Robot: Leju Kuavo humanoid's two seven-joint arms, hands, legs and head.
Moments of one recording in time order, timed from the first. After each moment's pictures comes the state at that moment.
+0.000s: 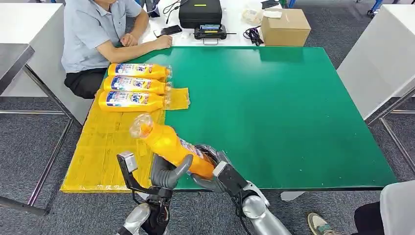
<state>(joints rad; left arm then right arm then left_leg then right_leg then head) -0.13 -0.22 -0.55 -1.26 0.60 0.28 -0.43 -0.17 0.05 0.53 -1.16 0.13 0.12 -0.54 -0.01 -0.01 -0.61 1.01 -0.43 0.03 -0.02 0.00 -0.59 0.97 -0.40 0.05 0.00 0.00</state>
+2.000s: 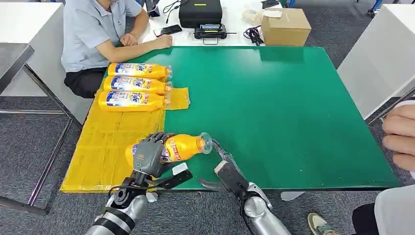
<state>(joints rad) -0.29 -0.13 -0.37 -0.97 -1.16 0.69 -0.09 -0.19 0.09 0.41 -1.01 0.25 0.03 -0.53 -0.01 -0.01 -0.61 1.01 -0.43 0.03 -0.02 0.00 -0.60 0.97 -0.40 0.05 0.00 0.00</state>
